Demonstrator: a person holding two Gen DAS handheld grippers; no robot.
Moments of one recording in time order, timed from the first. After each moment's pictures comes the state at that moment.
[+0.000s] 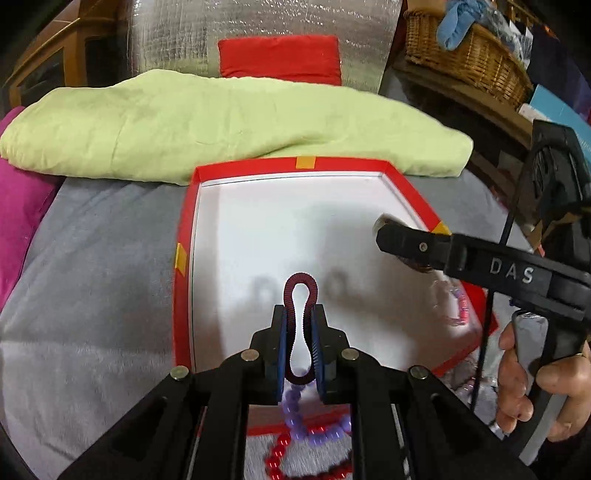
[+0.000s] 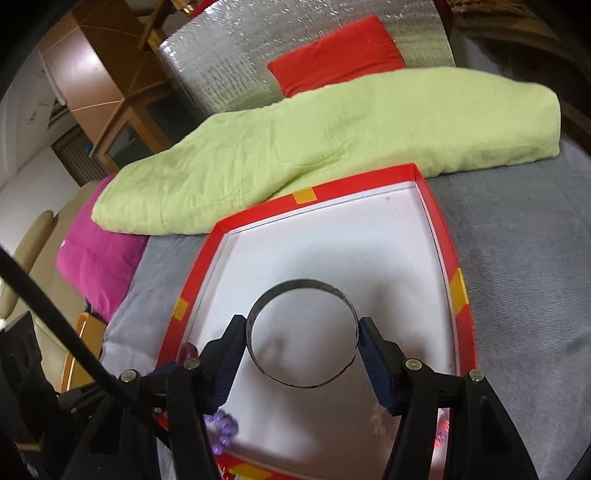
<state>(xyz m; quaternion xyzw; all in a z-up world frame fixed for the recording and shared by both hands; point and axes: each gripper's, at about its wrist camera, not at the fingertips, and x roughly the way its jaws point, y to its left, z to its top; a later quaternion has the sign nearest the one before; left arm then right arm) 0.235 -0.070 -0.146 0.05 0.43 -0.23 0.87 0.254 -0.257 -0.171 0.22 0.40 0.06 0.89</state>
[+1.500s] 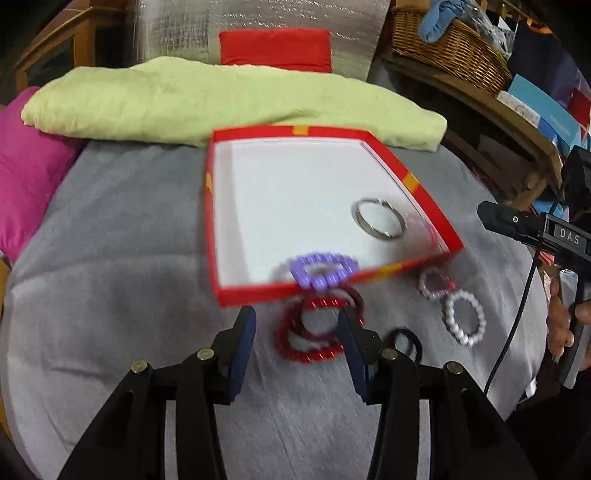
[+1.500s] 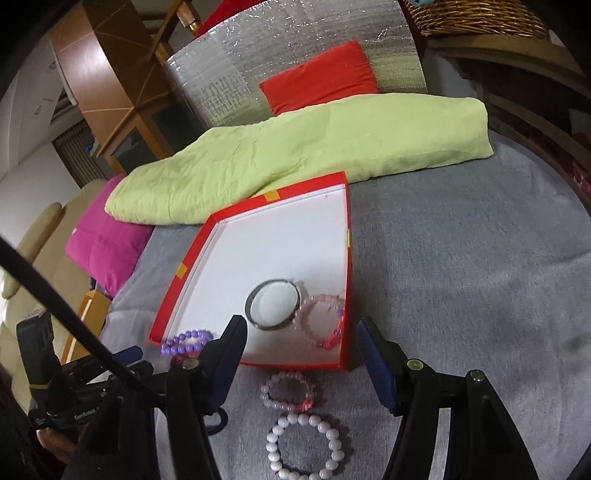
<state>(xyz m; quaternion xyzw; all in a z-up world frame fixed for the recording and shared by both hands) 0.159 -0.021 -0.147 0.04 0.45 -0.25 0.85 0.132 -0.308 -0.139 0.18 0.39 0.05 0.90</state>
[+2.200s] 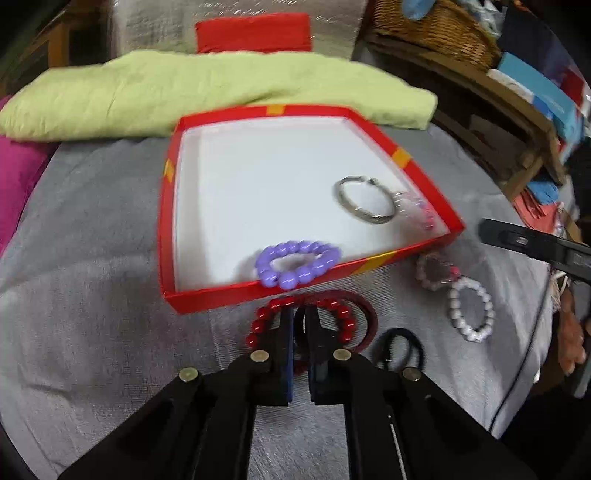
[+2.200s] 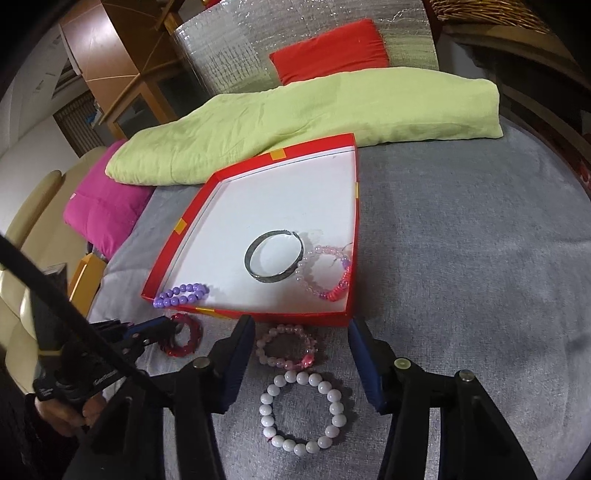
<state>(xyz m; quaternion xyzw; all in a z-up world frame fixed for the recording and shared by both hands) 0.165 -0.047 -0.163 0.07 0.45 -0.29 0.84 0.127 -0.294 -0.155 0.16 0.42 0.05 0.89</state>
